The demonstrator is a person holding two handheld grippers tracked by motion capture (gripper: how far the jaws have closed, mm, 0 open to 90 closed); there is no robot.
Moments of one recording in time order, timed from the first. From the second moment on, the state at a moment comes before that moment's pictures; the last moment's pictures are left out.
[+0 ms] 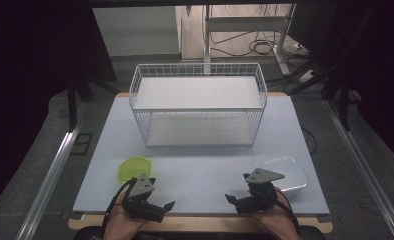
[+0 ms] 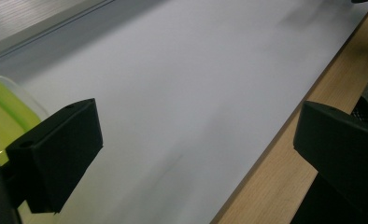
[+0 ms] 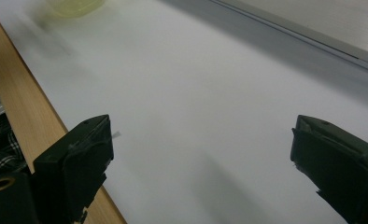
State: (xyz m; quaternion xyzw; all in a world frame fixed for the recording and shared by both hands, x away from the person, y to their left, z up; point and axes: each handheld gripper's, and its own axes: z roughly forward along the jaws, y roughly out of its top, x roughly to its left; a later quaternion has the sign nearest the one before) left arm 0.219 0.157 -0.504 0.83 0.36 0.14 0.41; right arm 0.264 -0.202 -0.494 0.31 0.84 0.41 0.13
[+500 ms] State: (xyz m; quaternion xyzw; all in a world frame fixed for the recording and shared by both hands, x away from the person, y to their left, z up) left arm 0.218 0.155 -0.511 0.84 0.35 0.15 0.39; right arm 0.263 -0.201 -0.499 0.30 0.85 0.40 0.14
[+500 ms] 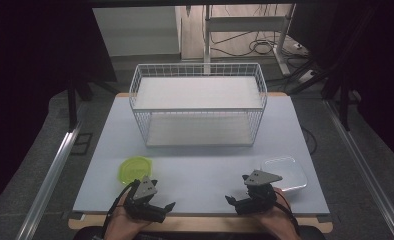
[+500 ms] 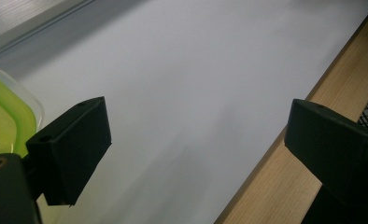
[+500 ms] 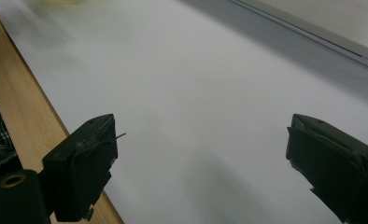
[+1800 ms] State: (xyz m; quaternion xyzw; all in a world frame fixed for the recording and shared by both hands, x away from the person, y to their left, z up) left arm 0.272 0.181 -0.497 0.78 0.43 0.18 0.42; right arm 0.259 -0.200 -0.493 0.30 0.86 0.39 0.14
